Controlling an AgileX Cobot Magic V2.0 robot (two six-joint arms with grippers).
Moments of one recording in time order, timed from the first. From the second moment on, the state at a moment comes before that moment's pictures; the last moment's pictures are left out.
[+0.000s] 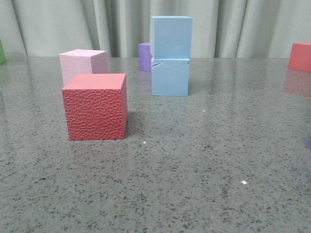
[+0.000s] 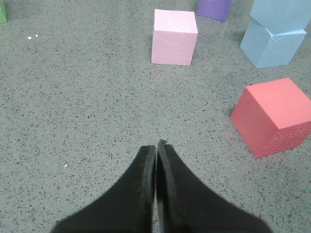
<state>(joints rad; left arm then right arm) -0.16 0.49 -0.58 -0.20 0.67 0.16 -0.01 0.53 -0.76 -0.07 0.93 0.11</state>
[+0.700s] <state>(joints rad) -0.16 0.49 -0.58 -0.20 0.66 0.16 -0.01 0.53 -0.76 -0.07 0.93 0.11</state>
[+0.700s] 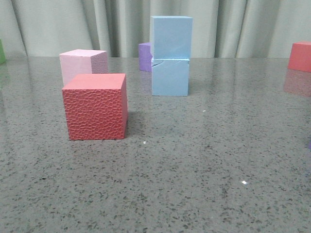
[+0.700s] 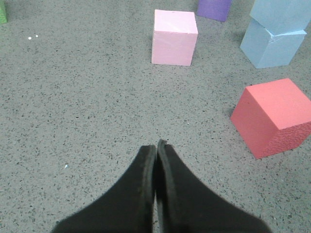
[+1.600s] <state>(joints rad) -0.16 0.09 0.00 -0.11 0.10 0.16 -0.01 0.53 -0.76 -0.07 0.93 0.11</state>
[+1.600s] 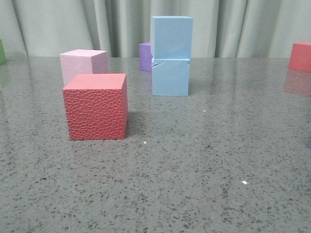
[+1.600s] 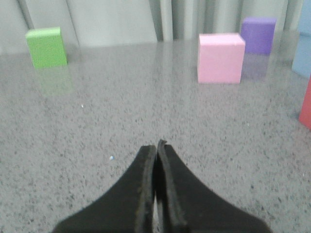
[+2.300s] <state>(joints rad) -0.06 0.00 0.00 -0.10 0.09 0.16 -0.01 0.53 -0.76 -0.07 0.93 0.11</state>
